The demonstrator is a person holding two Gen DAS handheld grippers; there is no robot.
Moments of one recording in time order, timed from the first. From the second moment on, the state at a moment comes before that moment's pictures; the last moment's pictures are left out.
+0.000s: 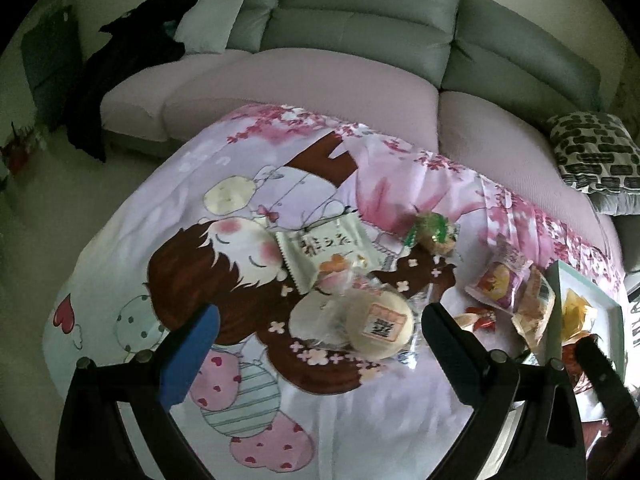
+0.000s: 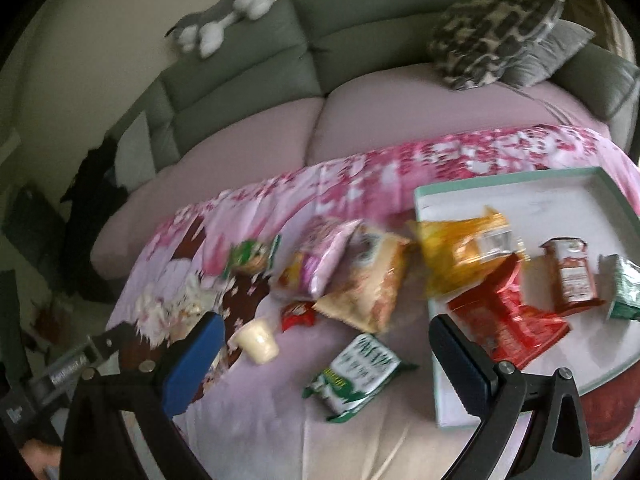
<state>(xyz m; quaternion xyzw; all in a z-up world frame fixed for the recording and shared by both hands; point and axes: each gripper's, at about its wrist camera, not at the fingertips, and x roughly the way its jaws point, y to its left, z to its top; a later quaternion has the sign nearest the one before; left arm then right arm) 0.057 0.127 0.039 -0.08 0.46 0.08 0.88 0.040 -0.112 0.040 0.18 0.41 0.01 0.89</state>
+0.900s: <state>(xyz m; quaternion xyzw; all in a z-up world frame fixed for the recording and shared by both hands) 0.080 0.126 -0.009 -0.12 0.53 0.03 0.84 0.052 -0.084 -0.008 0.12 0.52 0.02 0.85</state>
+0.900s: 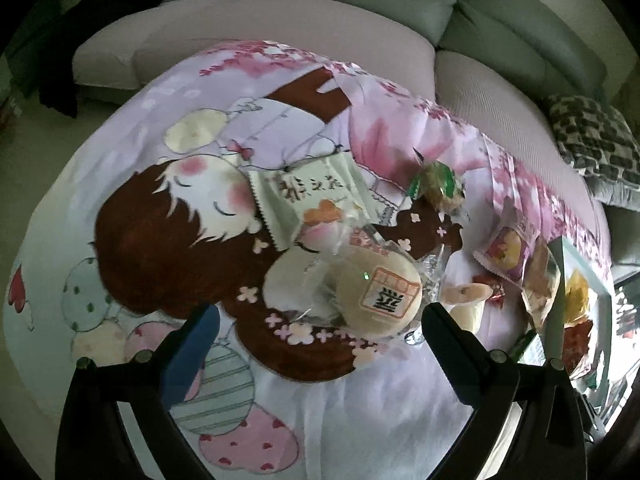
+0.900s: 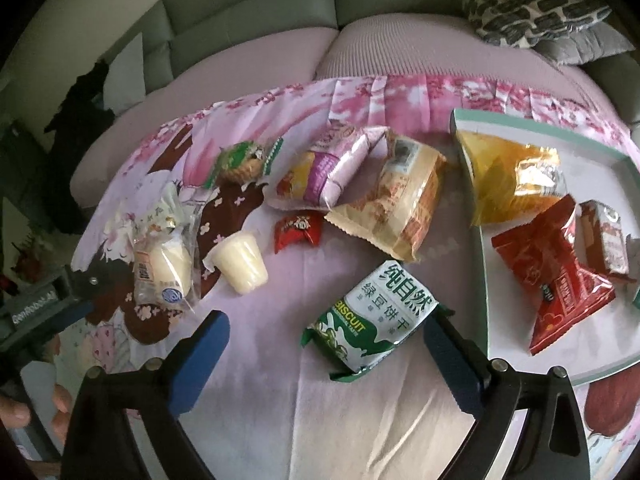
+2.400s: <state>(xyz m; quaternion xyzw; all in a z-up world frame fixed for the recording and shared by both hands) 0.106 0.095 -0.034 -0.07 0.54 0.02 0.84 0.065 -0.090 -0.032 0.08 0.55 0.01 0.83</state>
